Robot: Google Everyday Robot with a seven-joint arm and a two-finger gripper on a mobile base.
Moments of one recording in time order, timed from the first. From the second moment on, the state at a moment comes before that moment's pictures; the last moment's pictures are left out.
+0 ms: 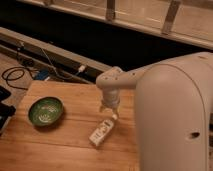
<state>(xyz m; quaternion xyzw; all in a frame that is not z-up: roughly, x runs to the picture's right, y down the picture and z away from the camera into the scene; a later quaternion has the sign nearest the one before) 0.034 0.141 0.803 -0.20 0.31 0.78 0.51</state>
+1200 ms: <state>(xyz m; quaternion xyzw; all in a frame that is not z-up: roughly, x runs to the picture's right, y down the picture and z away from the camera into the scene) 0.018 0.172 0.841 -0.24 0.37 0.74 0.52</state>
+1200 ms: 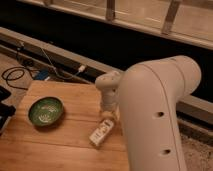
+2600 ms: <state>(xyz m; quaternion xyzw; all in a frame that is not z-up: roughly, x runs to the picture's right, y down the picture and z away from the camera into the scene) 0.040 0.196 0.861 -0.25 0.42 0.72 0.49</state>
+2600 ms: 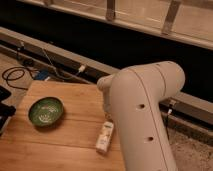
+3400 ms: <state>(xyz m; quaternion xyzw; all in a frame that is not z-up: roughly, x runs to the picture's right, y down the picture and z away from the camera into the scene) 0.001 0.073 0.754 -0.23 0.21 0.75 0.58</state>
